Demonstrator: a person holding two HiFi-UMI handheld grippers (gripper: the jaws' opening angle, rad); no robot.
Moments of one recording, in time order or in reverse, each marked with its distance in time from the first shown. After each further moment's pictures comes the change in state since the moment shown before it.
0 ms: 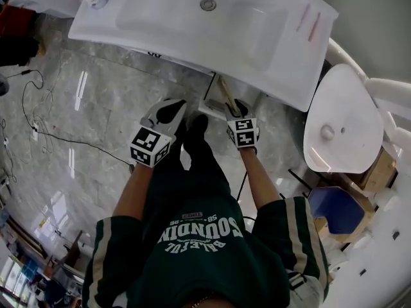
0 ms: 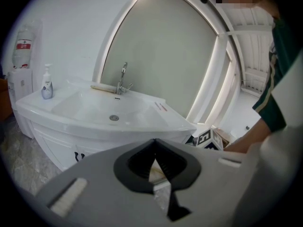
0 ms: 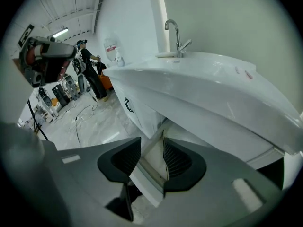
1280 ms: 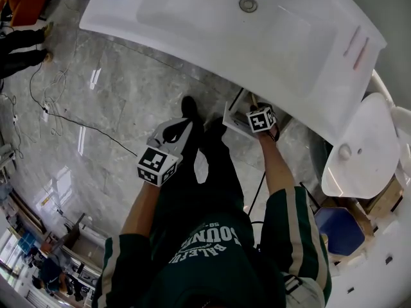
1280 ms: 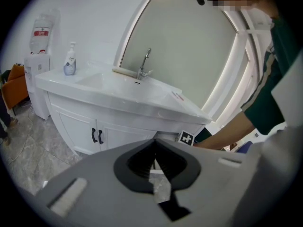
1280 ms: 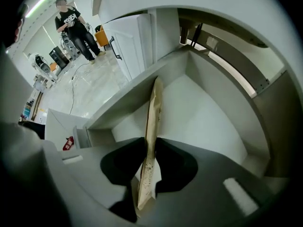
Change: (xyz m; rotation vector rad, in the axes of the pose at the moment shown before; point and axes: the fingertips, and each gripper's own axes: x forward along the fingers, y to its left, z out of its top) left arm -0.012 0.067 -0.079 -0.134 0.098 0.115; right arm 0.167 -0.048 -0.113 -0.165 0.491 0.007
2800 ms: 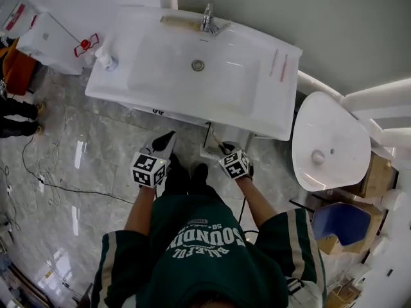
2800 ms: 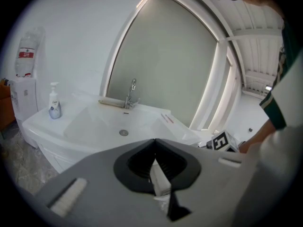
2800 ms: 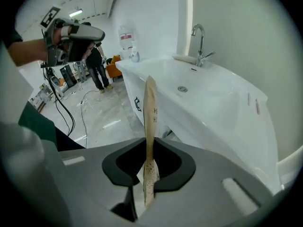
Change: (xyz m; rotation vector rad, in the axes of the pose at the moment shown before) left arm -0.040 -0.021 0.132 0.133 -0.165 -0.096; right arm -0.245 0.079 0.057 -0.007 -0.366 -0.025
